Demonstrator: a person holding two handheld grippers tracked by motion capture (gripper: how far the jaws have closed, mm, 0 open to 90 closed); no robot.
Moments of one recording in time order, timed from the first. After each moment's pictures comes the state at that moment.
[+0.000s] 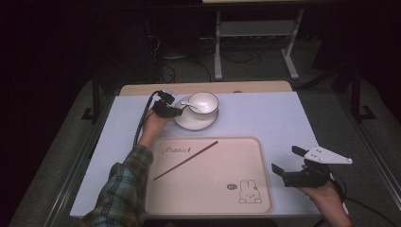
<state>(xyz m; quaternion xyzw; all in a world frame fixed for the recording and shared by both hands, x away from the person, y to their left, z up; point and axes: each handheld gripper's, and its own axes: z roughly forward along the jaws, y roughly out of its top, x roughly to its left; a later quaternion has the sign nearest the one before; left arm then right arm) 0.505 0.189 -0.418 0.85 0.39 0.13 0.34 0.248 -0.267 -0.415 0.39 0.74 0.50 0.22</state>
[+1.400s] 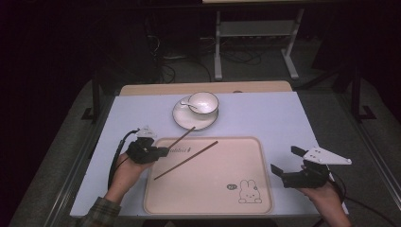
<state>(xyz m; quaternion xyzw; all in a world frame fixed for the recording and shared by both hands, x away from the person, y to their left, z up) 0.326 0.217 -0.403 0.85 0.36 0.07 0.37 0.247 -0.264 -0.414 0.39 0.74 0.50 0.22</state>
